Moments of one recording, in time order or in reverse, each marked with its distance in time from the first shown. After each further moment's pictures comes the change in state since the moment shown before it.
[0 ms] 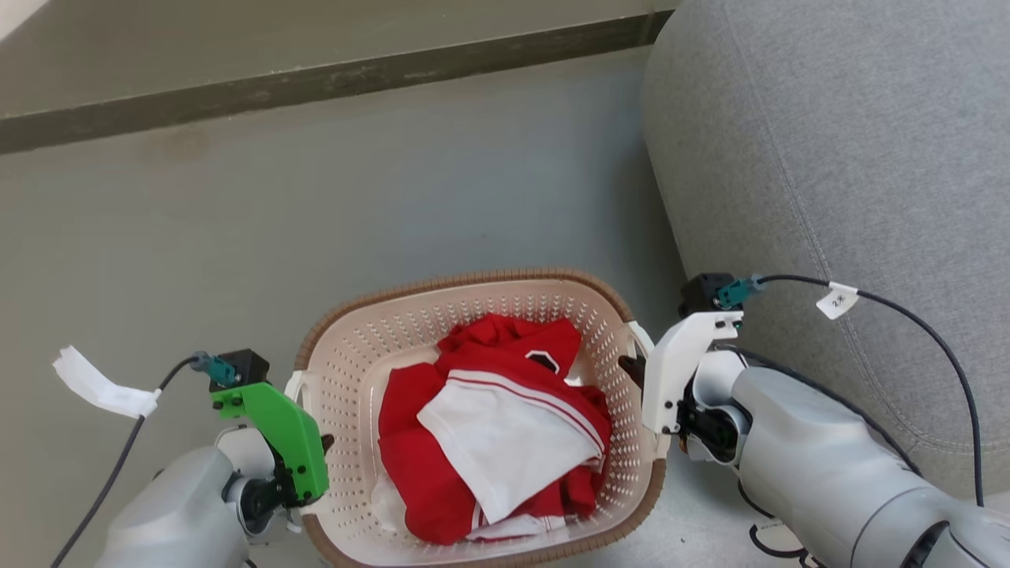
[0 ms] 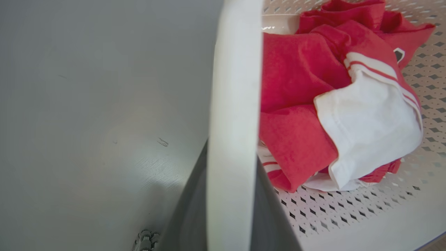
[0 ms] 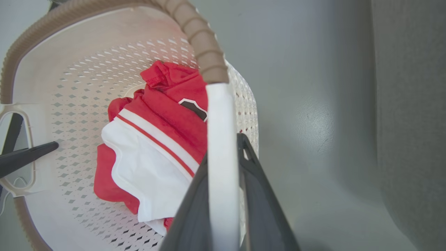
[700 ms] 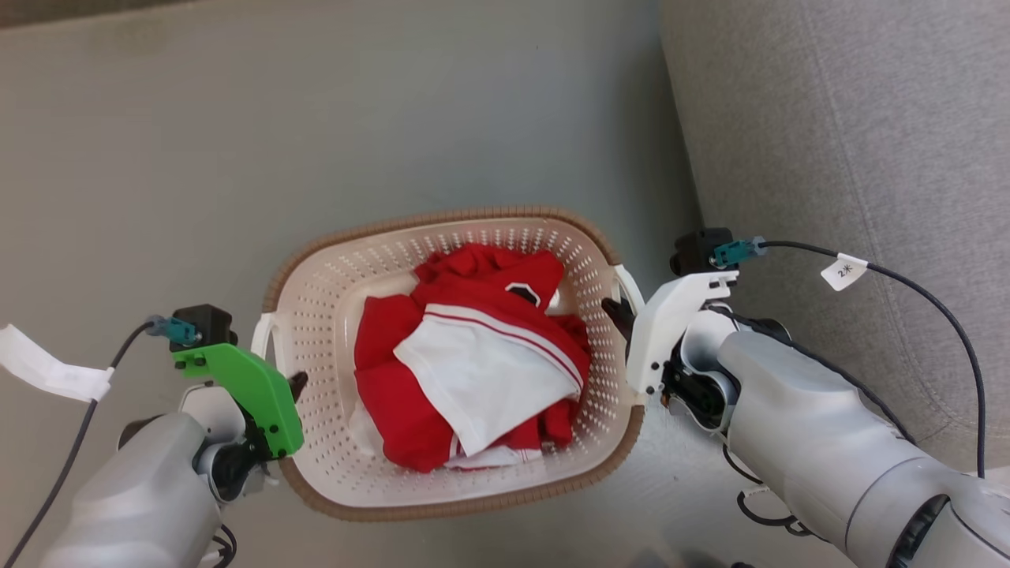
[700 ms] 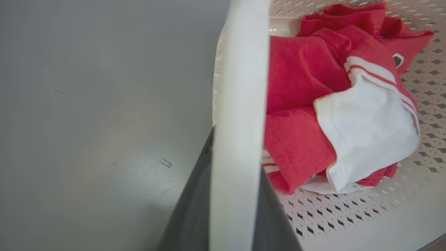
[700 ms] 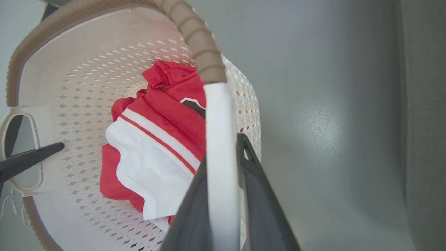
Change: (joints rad) left arm -0.052 0.063 0.012 -0.065 0.003 0.000 -0.117; right arm -0.066 0.000 0.014 -0.047 0.007 -0.012 -0.109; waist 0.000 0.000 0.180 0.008
